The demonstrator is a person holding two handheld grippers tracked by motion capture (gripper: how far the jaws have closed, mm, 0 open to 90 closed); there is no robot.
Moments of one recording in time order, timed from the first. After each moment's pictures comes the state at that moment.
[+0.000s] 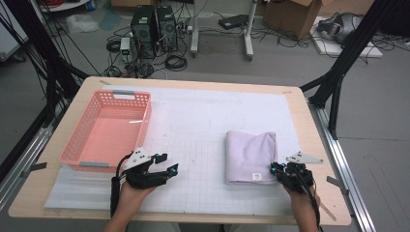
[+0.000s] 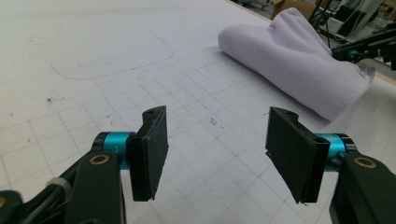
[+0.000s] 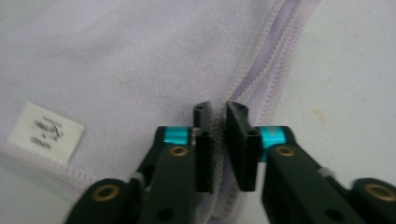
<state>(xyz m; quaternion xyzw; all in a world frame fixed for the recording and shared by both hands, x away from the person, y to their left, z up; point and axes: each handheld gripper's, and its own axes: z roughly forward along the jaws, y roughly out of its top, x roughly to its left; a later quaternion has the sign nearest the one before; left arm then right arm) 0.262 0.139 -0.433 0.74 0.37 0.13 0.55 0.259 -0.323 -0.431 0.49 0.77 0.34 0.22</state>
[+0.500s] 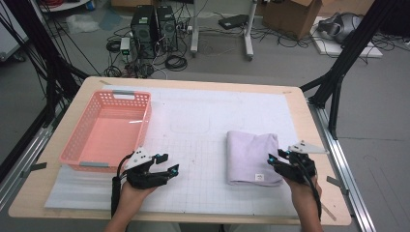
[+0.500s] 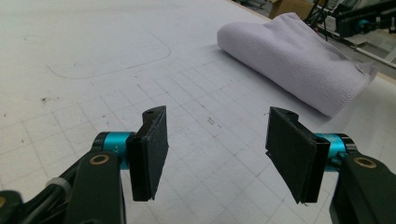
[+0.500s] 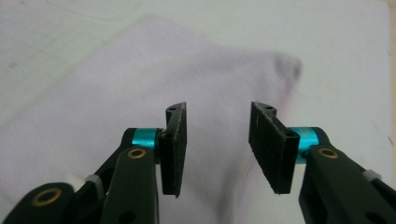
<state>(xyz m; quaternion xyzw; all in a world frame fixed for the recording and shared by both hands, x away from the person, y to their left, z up) 0.262 0.137 -0.434 0.74 0.37 0.13 0.55 0.277 -0.309 -0.393 0.47 0.76 0.37 0.24</state>
